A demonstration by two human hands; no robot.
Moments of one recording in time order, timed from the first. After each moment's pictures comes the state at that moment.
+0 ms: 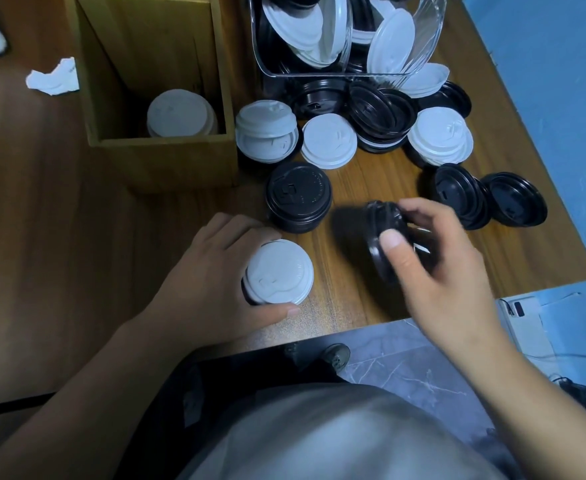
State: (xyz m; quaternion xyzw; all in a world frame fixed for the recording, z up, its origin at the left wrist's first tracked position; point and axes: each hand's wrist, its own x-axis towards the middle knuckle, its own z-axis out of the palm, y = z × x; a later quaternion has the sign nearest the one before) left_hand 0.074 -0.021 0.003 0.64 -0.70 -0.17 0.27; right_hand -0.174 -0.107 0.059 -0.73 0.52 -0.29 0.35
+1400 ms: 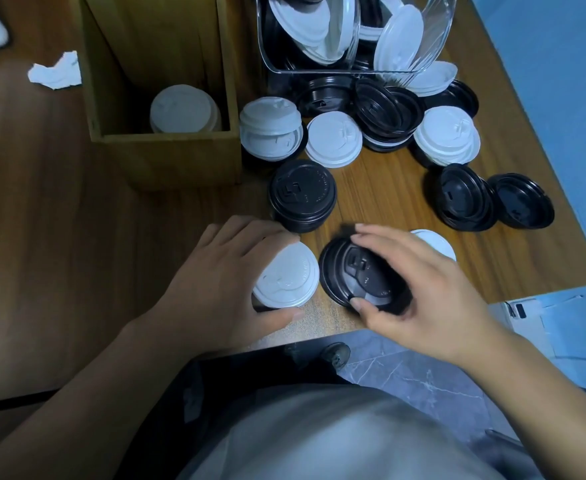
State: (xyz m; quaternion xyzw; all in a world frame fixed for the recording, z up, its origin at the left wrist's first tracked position) left_hand 0.069 -0.019 0.003 0.62 -0.74 -0.13 0.22; right_hand -0.191 -0.119 0.038 -0.91 0.32 -0.14 0.24
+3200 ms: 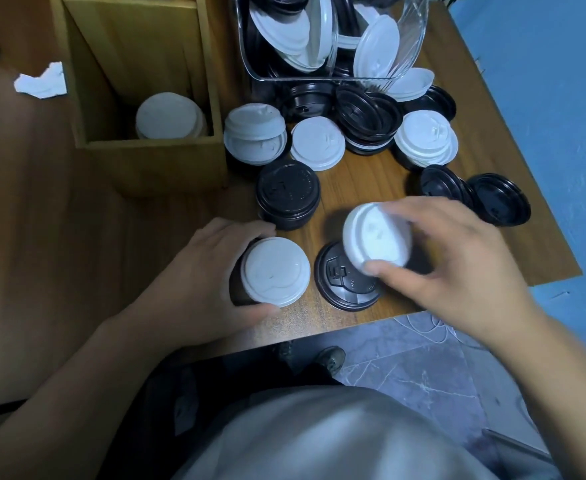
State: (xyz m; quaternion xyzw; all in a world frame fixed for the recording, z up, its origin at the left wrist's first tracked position) left_hand 0.084 -0.025 -0.014 0.63 -0.70 -0.25 0.24; right_hand -0.208 -0.140 0.074 -0.90 0.37 -0.16 0.16
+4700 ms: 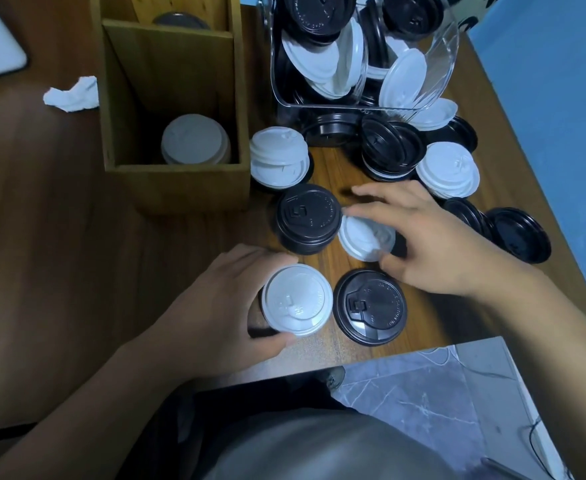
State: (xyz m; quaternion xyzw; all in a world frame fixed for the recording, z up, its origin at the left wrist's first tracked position) left_hand 0.080 -0.023 0.001 0.60 -0.71 -0.24 0.29; right_hand -0.159 -0.213 0.063 -0.93 0.30 0.03 0.20
